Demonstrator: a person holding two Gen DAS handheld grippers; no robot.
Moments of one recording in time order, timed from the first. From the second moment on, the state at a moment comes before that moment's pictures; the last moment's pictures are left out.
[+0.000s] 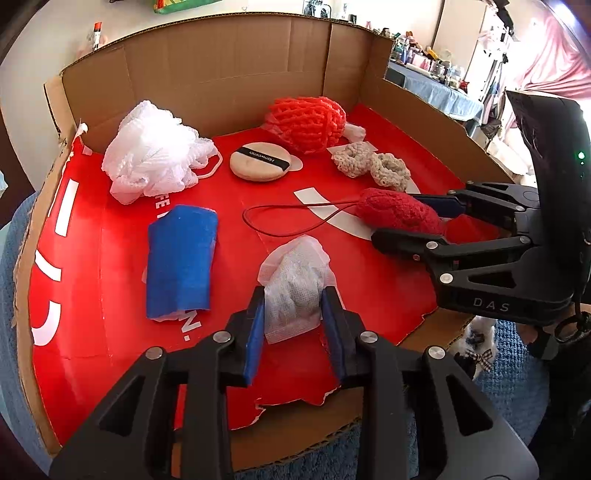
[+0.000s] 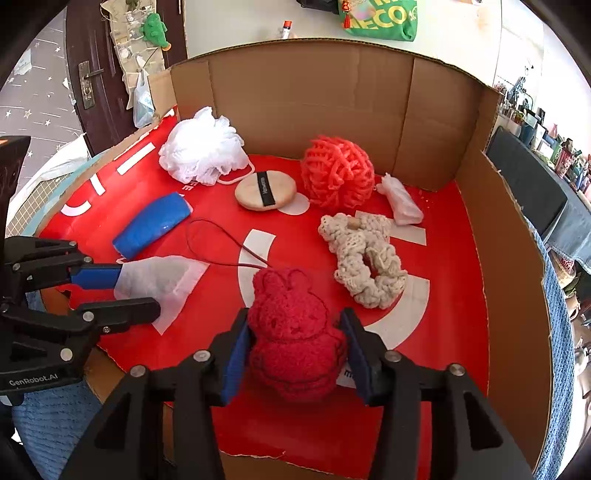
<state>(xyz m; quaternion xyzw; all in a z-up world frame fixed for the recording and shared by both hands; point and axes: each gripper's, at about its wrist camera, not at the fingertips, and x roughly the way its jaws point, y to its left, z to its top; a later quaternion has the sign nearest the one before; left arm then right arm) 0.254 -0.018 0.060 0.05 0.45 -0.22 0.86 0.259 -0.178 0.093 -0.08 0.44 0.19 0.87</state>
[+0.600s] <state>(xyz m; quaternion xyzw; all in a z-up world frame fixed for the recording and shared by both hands) 0.238 -0.020 0.079 0.05 0.42 -0.22 0.88 0.250 -0.182 0.107 -0.08 0.42 0.19 0.88</state>
